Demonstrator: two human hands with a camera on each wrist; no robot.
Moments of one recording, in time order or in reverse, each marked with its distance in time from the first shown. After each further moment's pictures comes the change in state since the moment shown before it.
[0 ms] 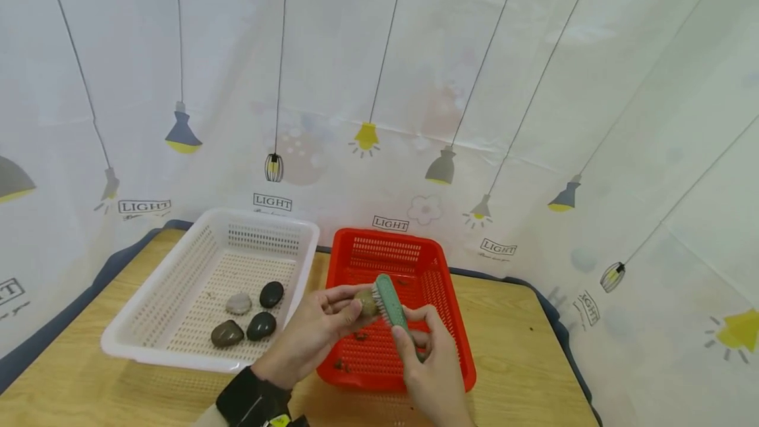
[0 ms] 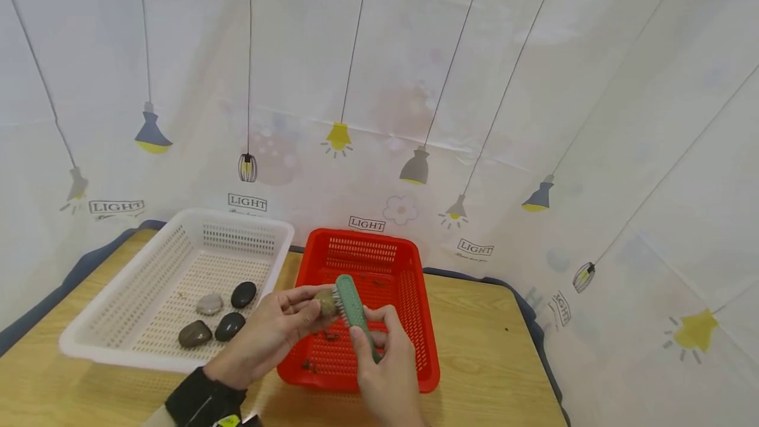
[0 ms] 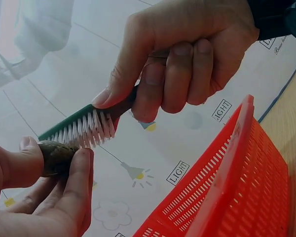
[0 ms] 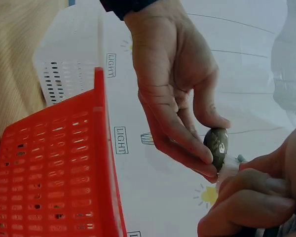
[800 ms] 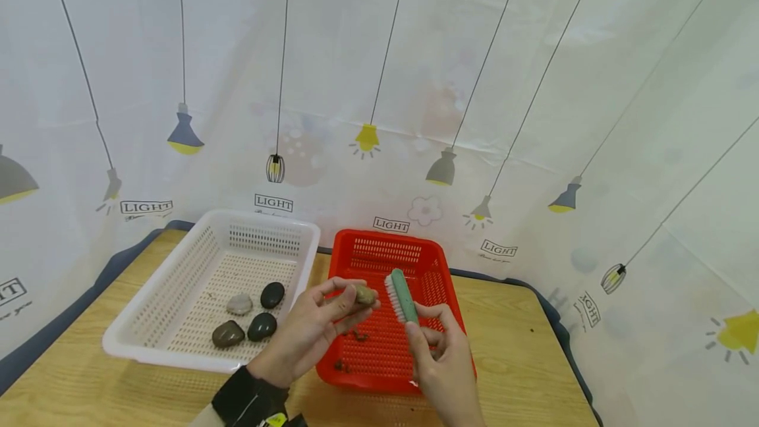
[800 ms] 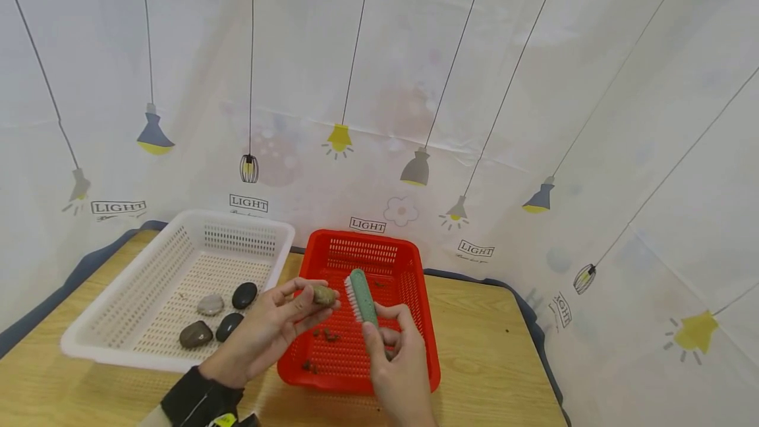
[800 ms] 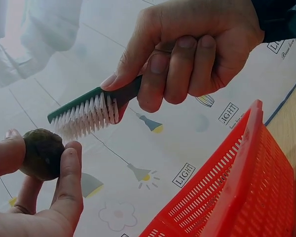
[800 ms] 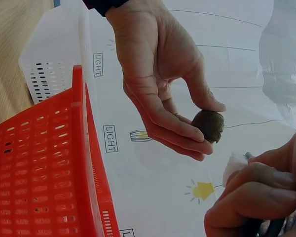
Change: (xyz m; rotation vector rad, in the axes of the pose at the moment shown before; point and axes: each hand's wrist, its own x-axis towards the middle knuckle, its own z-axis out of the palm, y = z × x) left_hand 0.000 0.005 -0.003 -0.108 -0.006 0.042; right_hand -0.002 -0.003 -0.013 0.100 0.023 -0.009
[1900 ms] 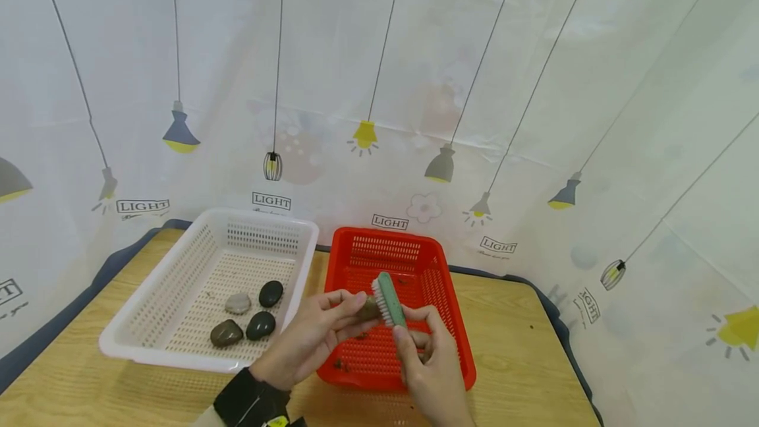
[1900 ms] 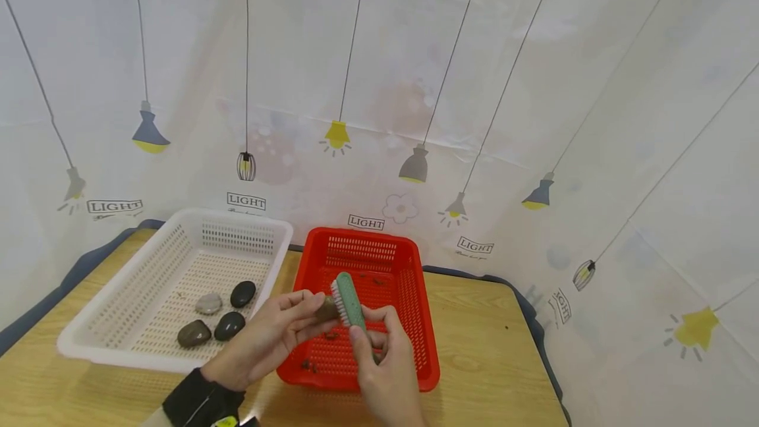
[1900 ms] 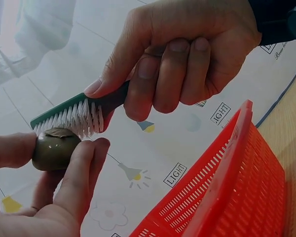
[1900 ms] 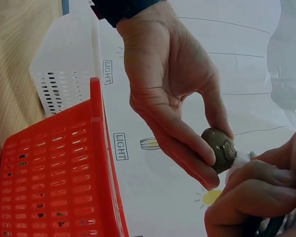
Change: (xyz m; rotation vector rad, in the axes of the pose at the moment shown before) left_hand -0.004 -0.004 0.004 0.036 -0.023 -0.092; right_hand -0.004 0.006 0.011 0.007 -0.070 -0.022
